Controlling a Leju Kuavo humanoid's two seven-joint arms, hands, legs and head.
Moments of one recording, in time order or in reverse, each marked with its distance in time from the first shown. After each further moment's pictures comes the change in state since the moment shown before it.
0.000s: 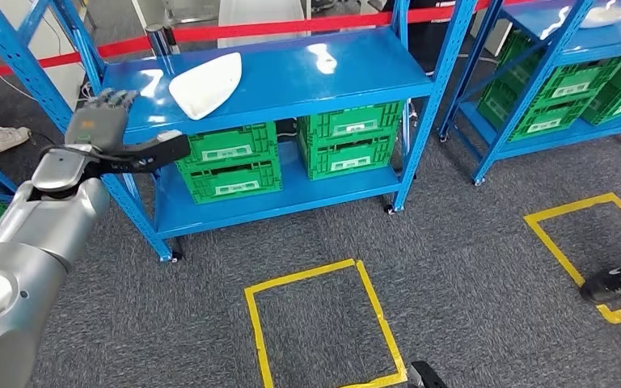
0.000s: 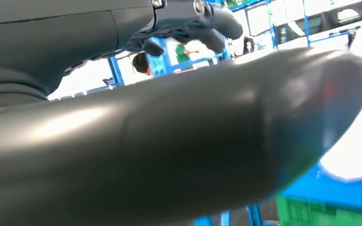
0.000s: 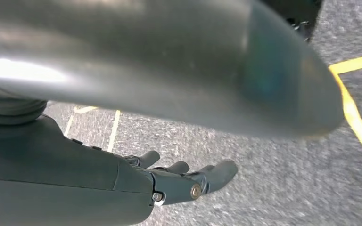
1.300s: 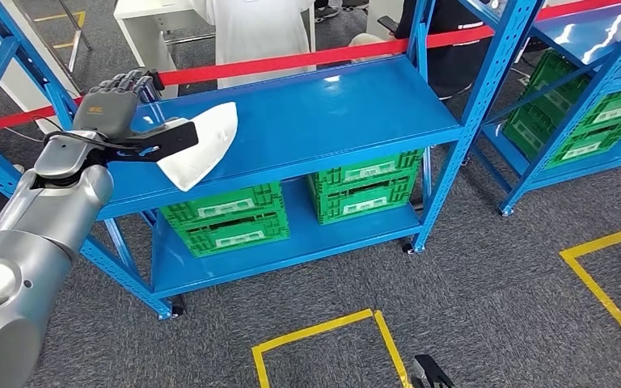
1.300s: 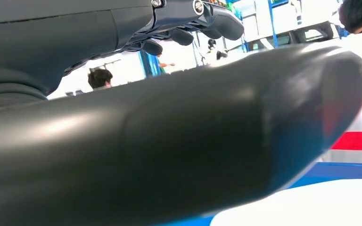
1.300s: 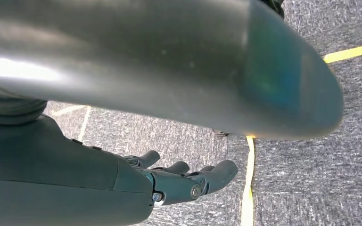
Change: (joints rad) left arm -0.015 -0.002 -0.002 0.000 0.089 -0.008 -0.077; right arm -0.020 -0.001 -0.007 0.006 0.026 0.000 -0.001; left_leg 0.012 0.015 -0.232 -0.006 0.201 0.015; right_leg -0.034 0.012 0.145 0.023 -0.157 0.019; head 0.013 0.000
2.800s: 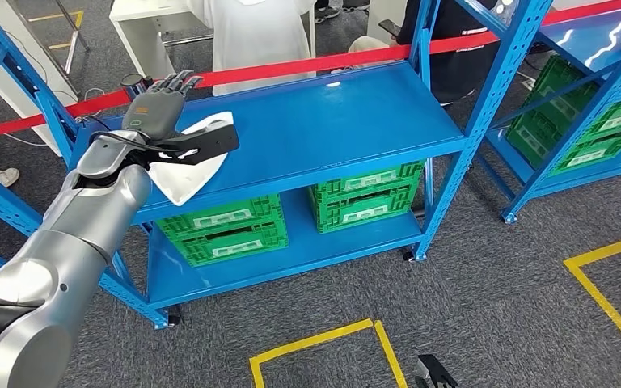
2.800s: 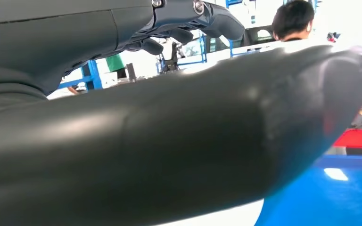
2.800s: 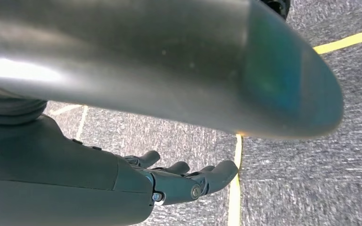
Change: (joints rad) left arm 0.018 -0.101 -0.022 -0.006 0.084 -0.013 -0.060; right arm 0.001 -0.004 -0.025 0.001 0.014 0.000 -0.002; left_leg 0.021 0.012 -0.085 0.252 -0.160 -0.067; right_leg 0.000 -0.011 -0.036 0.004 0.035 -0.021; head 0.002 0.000
